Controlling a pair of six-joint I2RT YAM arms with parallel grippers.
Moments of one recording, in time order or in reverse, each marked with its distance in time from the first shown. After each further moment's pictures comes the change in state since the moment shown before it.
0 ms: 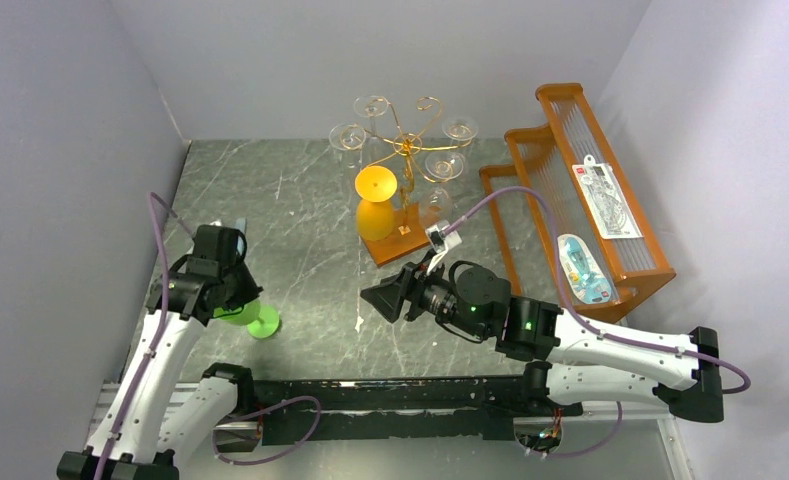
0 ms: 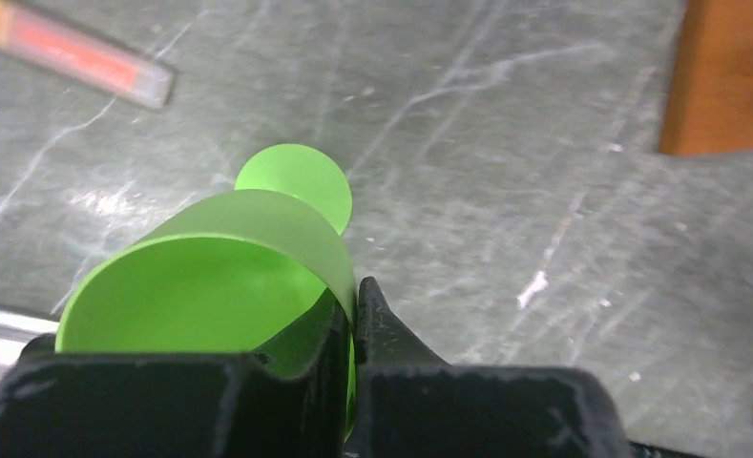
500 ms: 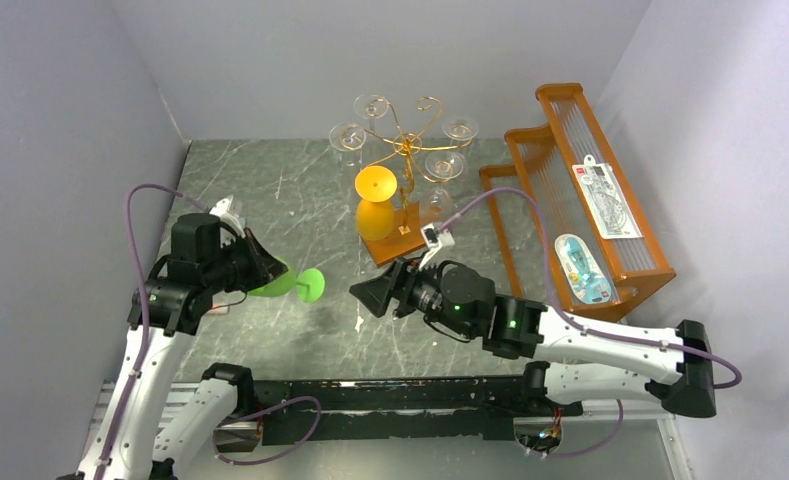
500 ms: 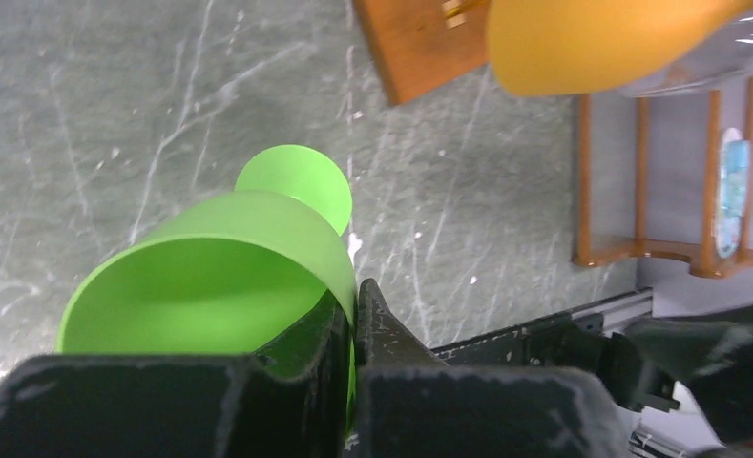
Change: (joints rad) left arm 0.000 -0.047 0.125 0.141 0.431 0.097; right arm 0.000 0.055 -0.006 0.040 0.053 0.154
